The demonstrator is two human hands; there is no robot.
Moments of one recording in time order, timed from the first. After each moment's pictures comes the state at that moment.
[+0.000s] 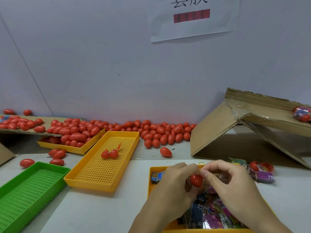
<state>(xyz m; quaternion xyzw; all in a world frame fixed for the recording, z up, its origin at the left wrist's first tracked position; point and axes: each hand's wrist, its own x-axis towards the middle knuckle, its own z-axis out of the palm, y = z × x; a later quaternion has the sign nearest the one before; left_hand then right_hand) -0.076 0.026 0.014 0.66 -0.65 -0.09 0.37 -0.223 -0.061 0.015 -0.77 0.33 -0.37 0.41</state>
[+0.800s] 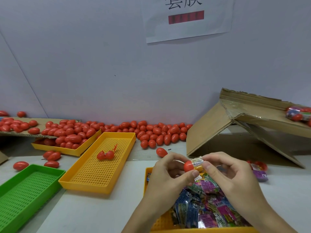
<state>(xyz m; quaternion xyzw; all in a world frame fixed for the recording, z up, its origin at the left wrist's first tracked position) -0.078 0.023 0.021 0.59 -0.48 -0.27 0.59 -0.228 -0.064 0.025 -0.73 0.26 -0.43 0.46</state>
